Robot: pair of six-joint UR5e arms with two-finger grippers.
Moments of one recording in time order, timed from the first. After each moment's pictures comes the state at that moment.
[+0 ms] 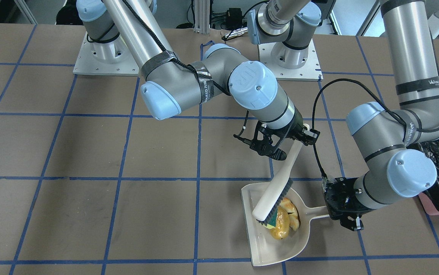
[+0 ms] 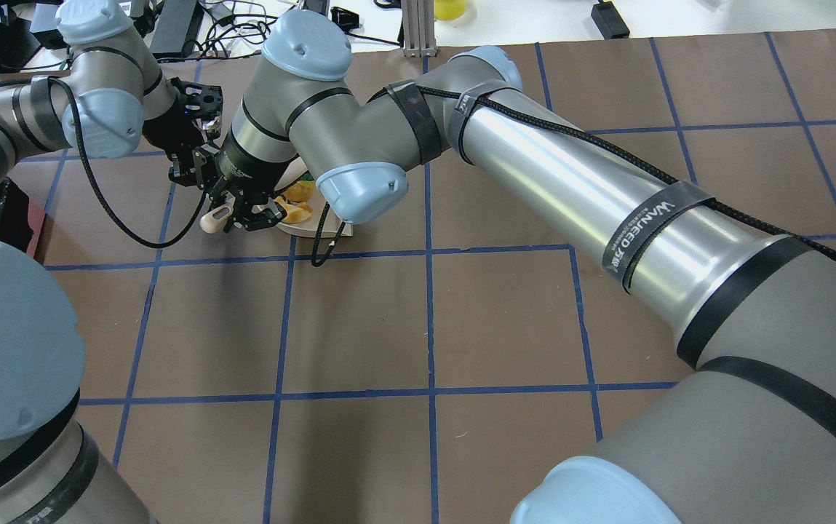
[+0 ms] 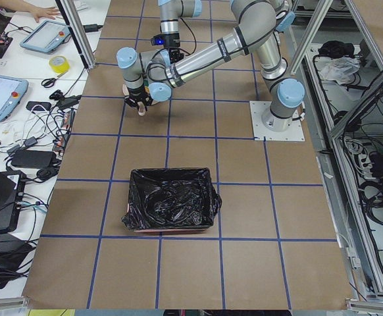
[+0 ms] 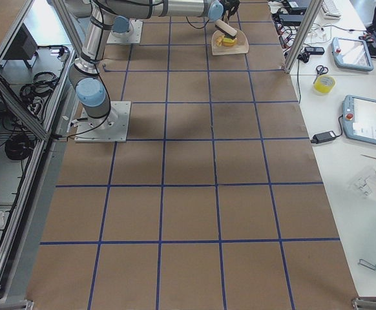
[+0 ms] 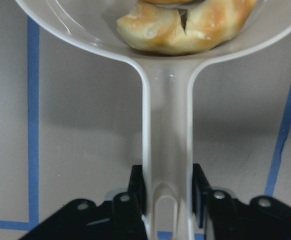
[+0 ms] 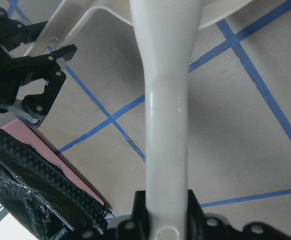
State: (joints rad) left arm -1.37 -2.12 -1.49 -1.14 1.57 1.65; right arm 2.12 -0.95 1.26 -2.15 -1.00 1.24
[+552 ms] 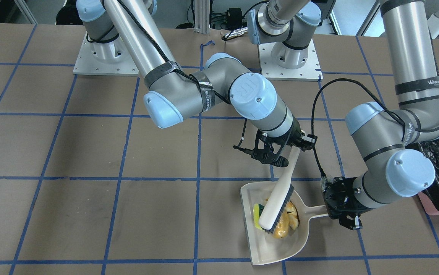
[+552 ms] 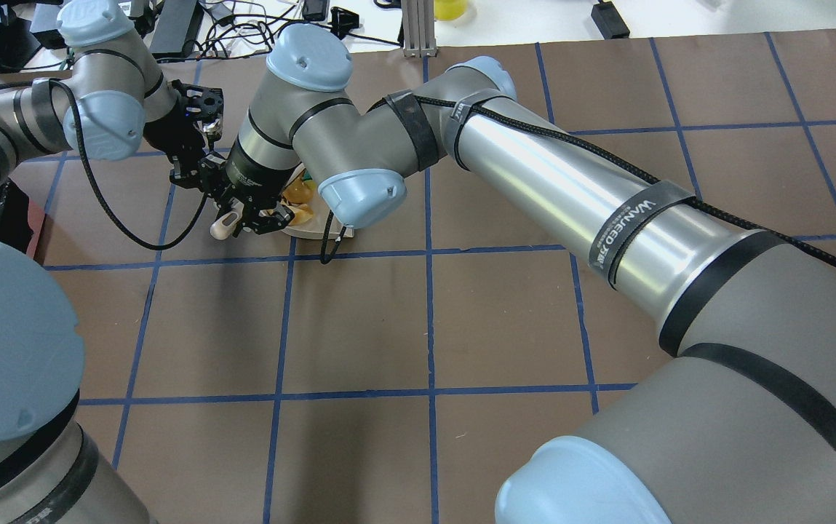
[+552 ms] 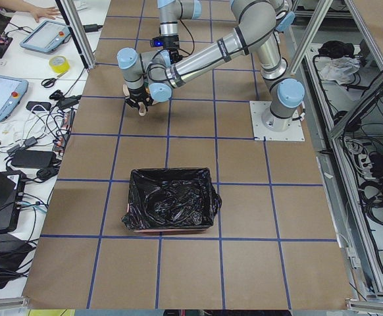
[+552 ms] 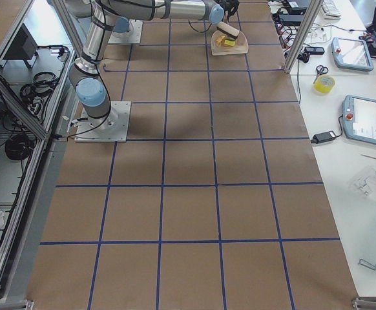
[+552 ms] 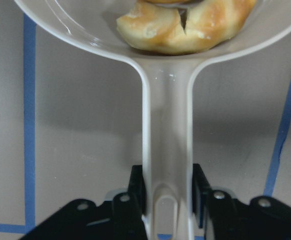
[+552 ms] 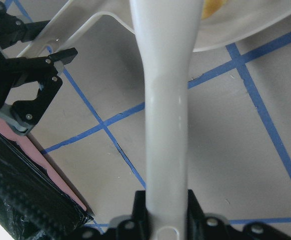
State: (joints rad) left arm -1.37 -2.12 -1.50 -1.14 1.57 1.65; right arm 2.12 -0.91 1.26 -2.17 -1.01 1.12
